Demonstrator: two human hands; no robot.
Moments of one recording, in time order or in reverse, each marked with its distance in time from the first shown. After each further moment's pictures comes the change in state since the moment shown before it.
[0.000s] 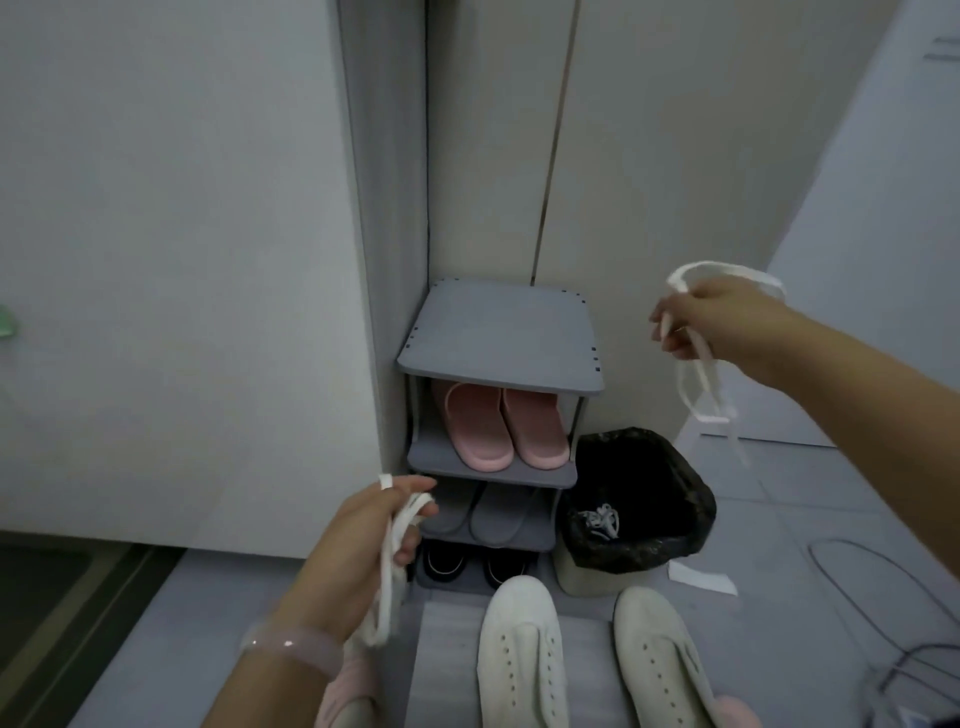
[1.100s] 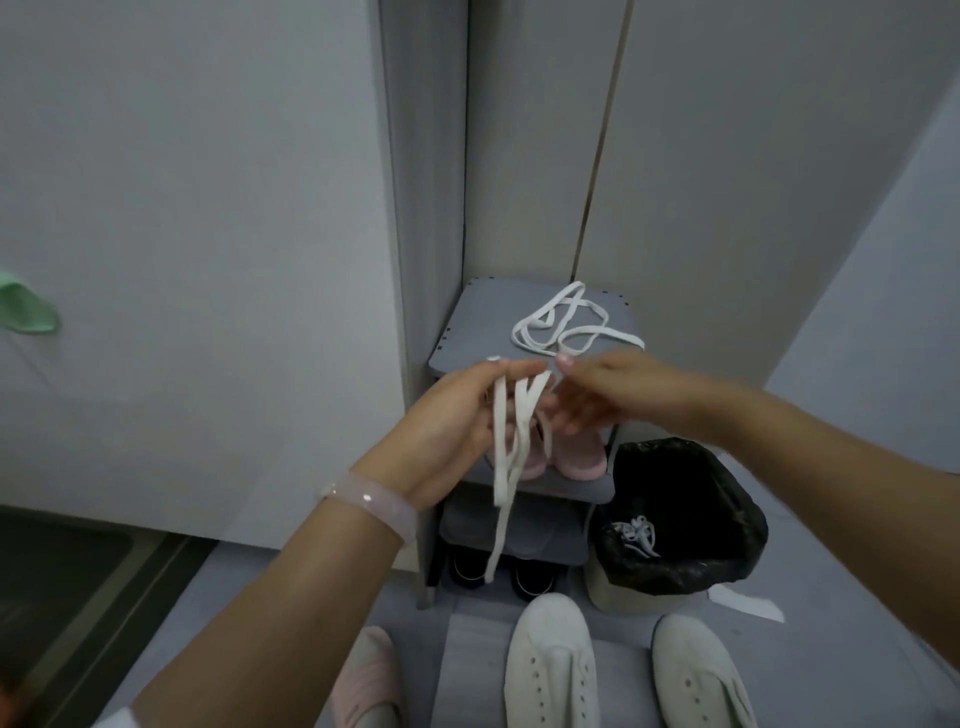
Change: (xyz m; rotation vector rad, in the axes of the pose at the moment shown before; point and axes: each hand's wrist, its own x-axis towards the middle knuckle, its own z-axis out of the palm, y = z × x) left_hand 0.029 0.078 0.059 0.041 -0.367 0.097; right_hand -0.001 0.002 0.094 -0.018 -0.572 -0.069
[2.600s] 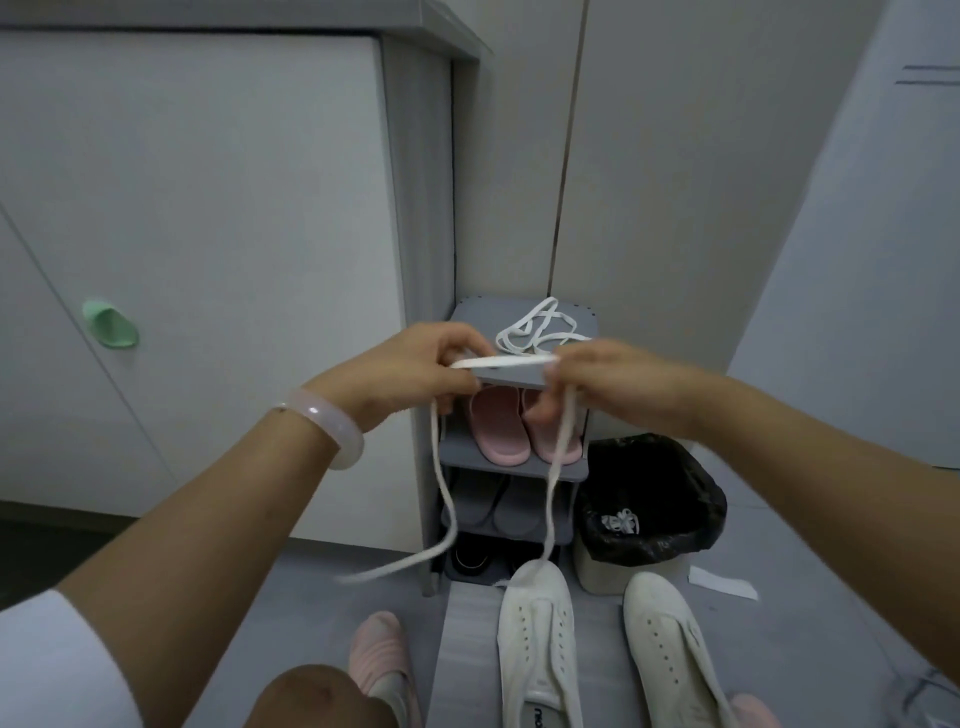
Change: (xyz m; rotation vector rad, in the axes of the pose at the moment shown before) left_hand -0.066 0.063 0.011 0.856 -0.094 0.201; right_hand -0.095 -0.037 0.014 0.054 -0.041 -0.199
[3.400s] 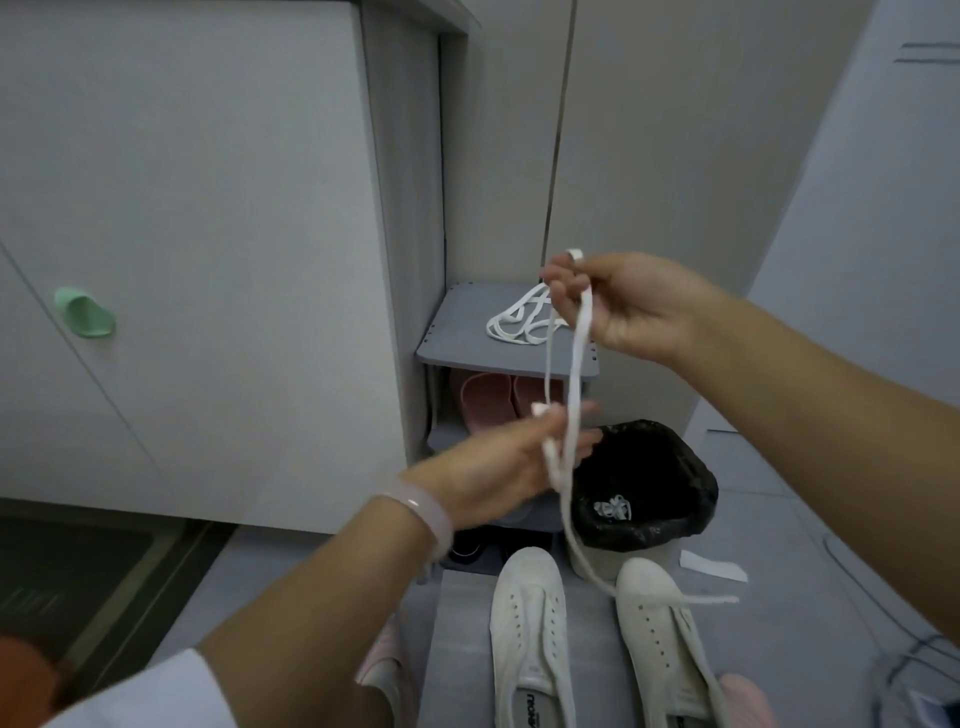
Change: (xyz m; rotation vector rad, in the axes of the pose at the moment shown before) left_hand 0.002 -0.034 0.103 -0.757 -0.376 -0.197; right_hand 0.020 -0.040 -0.020 1.023 0.275 0.113
